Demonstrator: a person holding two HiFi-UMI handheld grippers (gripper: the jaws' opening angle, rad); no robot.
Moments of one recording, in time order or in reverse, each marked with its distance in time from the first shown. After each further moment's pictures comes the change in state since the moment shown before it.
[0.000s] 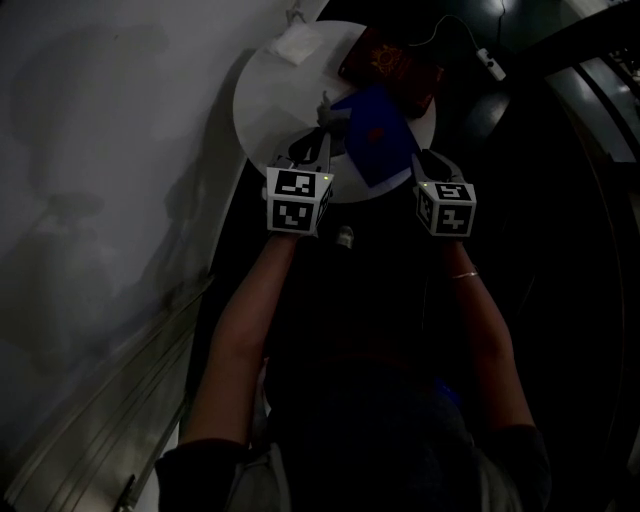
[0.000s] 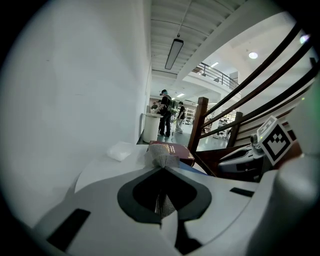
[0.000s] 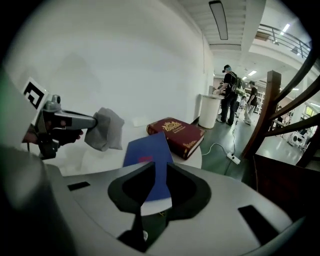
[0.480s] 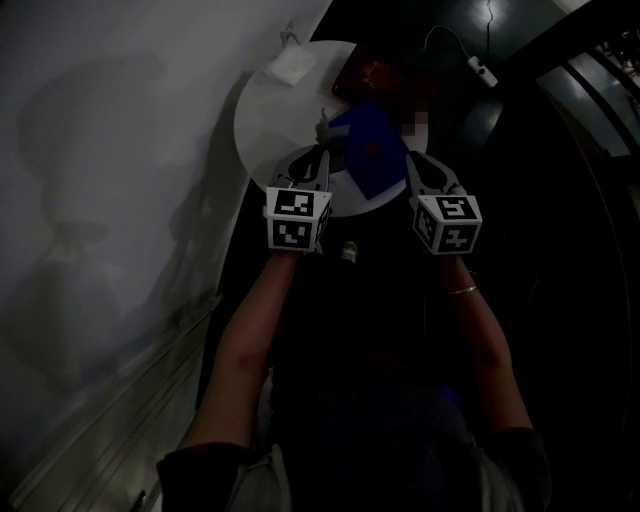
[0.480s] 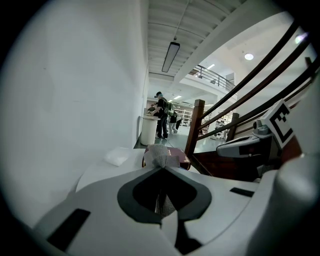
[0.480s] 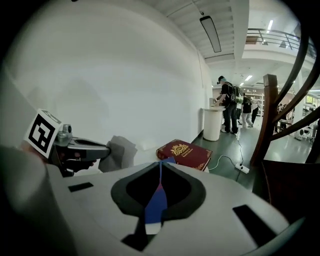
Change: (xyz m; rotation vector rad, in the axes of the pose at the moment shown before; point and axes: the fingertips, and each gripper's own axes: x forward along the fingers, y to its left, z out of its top) left arm -0.015 -0.010 0.016 0.026 -0.037 -0.026; right arm -0.043 0.029 0.062 0.052 -0.194 0.063
